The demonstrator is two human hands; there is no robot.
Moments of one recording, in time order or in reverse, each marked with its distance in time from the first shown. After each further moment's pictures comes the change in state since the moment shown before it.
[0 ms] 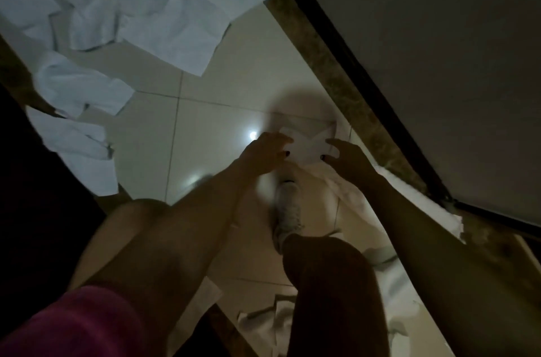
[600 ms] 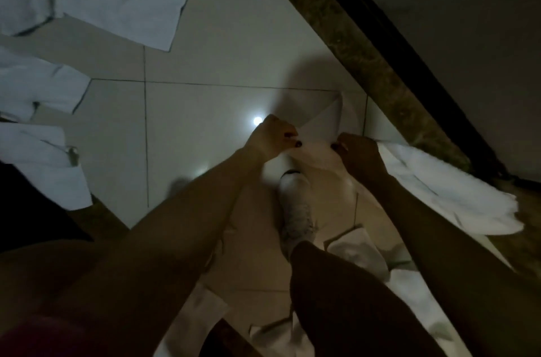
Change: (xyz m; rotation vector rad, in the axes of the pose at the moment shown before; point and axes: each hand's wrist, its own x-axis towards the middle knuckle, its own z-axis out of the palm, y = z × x) left_hand 0.093 -0.040 0.081 0.068 -0.070 0.097; right_hand 0.069 0.088 0.098 -0.089 0.293 -0.127
